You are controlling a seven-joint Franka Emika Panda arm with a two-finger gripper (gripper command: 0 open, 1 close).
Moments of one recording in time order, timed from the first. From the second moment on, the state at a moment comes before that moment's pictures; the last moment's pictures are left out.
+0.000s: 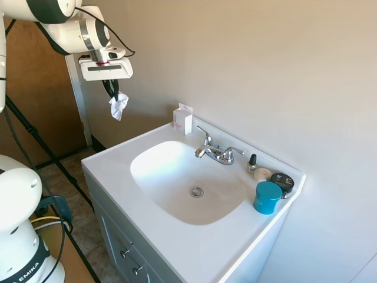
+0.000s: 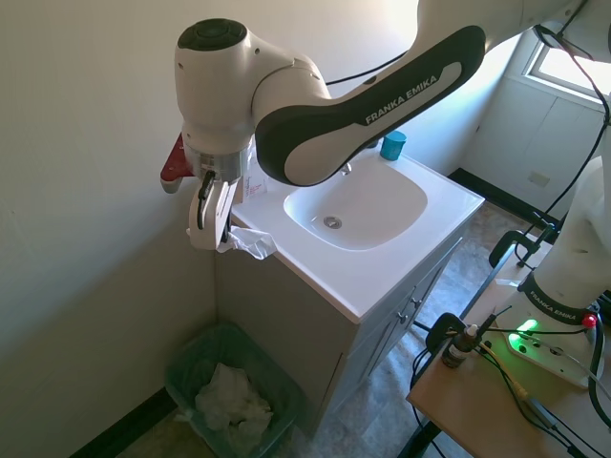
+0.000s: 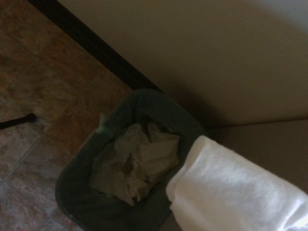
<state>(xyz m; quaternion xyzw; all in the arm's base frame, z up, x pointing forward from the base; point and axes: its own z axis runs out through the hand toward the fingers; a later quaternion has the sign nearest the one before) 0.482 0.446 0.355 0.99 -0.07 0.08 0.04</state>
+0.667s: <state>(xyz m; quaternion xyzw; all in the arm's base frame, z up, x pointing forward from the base) 0.492 0.449 0.363 0.99 -0.07 0.07 0.05</state>
